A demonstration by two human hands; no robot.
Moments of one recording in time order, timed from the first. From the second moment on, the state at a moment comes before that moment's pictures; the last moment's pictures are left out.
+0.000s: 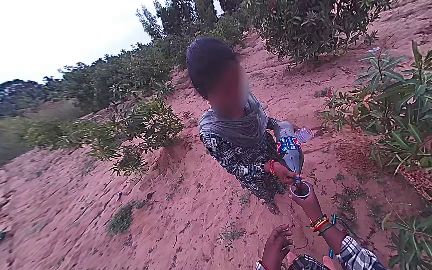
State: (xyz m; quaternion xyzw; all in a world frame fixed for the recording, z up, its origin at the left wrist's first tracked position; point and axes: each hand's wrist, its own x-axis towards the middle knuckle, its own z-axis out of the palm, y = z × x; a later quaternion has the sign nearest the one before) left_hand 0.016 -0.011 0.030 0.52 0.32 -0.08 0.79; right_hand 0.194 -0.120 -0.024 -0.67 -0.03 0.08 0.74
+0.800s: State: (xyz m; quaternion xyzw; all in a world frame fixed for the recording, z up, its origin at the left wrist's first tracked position) left_hand 0.009 0.006 0.033 0.55 0.31 -0.08 0.77; right_hand 0.189 -0.119 -0.021 -0.67 -0.04 0.05 0.74
